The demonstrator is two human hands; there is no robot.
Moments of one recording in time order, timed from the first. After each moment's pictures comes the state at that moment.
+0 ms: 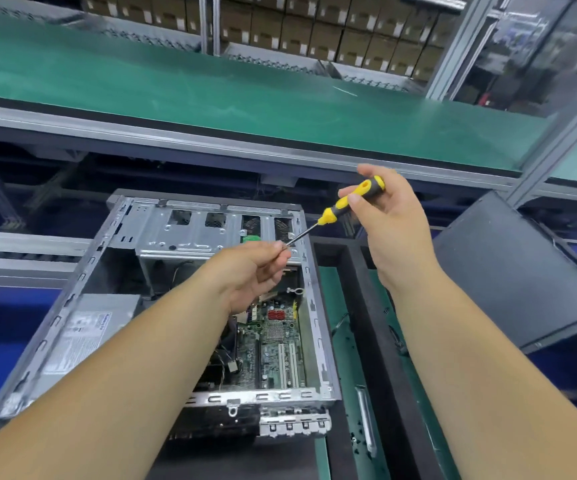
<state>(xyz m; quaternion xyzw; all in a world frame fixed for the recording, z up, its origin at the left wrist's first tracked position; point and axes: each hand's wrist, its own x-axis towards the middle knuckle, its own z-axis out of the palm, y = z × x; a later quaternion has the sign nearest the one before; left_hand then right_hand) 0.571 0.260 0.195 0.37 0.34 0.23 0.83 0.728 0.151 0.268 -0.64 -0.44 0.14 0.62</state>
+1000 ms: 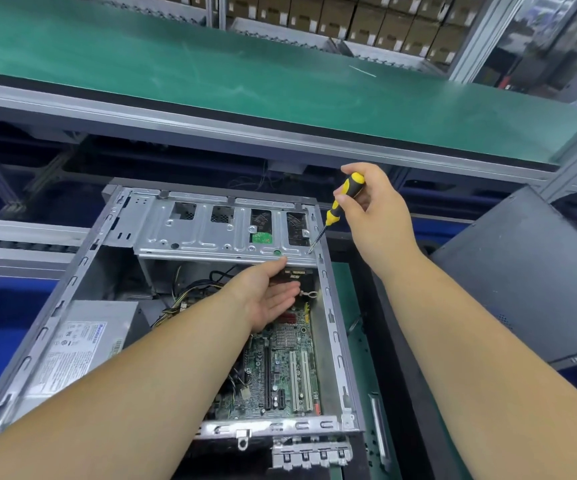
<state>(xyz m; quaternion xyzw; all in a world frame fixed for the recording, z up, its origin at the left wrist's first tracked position) 0.596 0.281 0.139 0.24 0.46 0.15 0.84 0.752 0.214 0.228 -0.73 -0.51 0.04 0.45</state>
